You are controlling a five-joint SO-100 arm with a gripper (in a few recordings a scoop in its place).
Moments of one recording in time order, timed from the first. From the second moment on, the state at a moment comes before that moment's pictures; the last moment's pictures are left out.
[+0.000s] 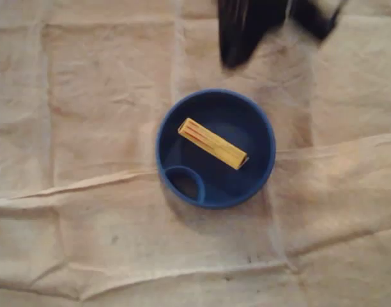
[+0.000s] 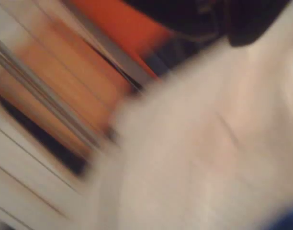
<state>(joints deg) 14.2 97.2 49.1 91.6 -27.2</state>
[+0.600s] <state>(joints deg) 6.1 125.2 47.9 100.7 -24.5</state>
